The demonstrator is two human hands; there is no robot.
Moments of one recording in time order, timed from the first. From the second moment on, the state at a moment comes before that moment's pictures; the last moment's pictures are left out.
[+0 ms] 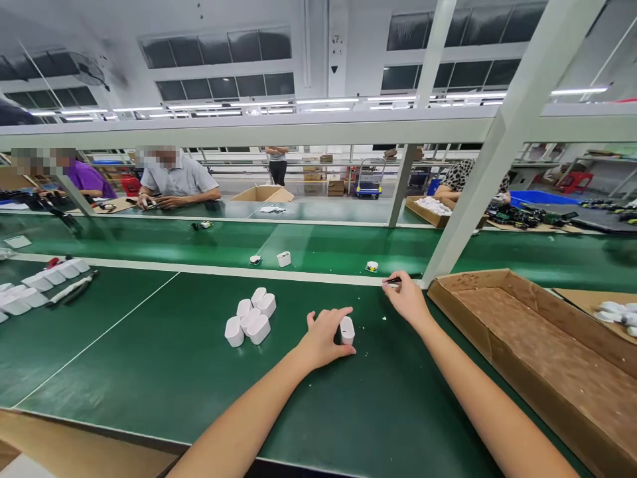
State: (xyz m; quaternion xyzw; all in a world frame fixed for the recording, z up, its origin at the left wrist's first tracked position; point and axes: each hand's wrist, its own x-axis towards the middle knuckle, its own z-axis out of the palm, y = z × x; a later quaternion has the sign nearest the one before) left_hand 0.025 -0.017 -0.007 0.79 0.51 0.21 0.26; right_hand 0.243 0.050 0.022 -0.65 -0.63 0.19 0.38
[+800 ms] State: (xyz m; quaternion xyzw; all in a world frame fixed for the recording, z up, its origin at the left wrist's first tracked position) left_hand 0.020 -0.003 -0.013 0.74 0.39 0.49 0.26; right_hand 0.209 0.019 0.037 -0.42 -0.79 0.11 0.43
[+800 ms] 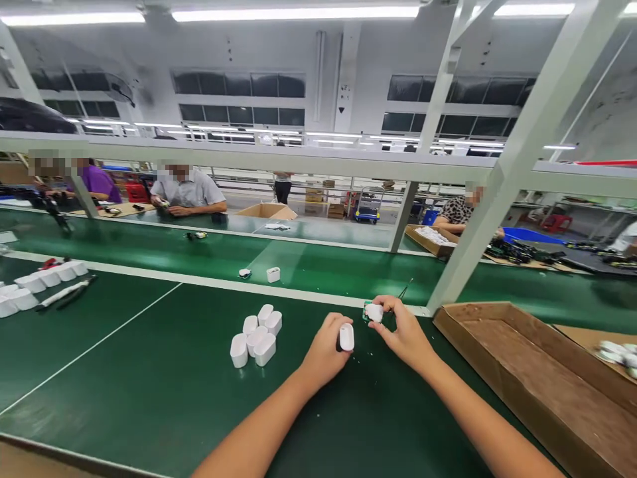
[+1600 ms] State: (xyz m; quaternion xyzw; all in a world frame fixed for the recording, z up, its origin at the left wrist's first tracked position) left_hand 0.032 -0.023 0.008 0.58 0.49 0.42 0.50; right_hand 0.209 -0.041 0.022 -0.39 -0.29 0.70 0.52
